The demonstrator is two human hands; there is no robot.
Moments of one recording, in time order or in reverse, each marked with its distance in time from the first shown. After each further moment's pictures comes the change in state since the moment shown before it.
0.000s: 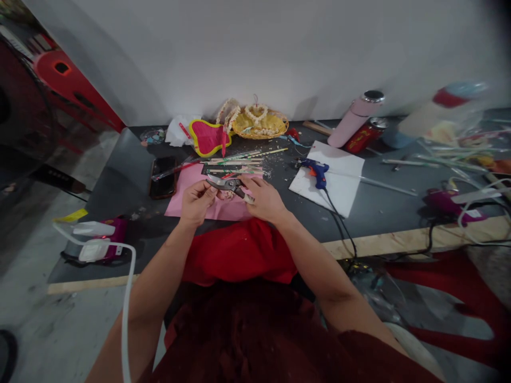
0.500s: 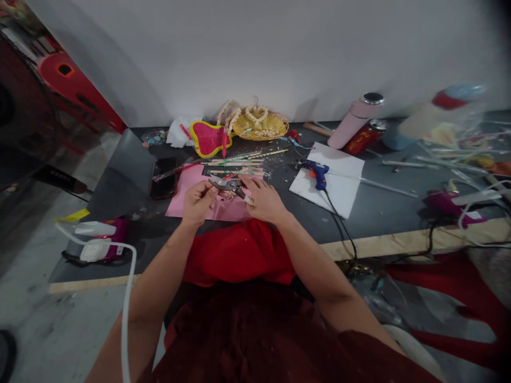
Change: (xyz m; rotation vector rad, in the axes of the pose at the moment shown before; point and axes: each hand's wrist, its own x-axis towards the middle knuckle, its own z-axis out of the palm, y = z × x) left_hand 0.000 -0.006 -0.003 0.138 0.006 0.078; right_hand 0.000 -0.002 -0.002 -0.047 -0.052 0.034
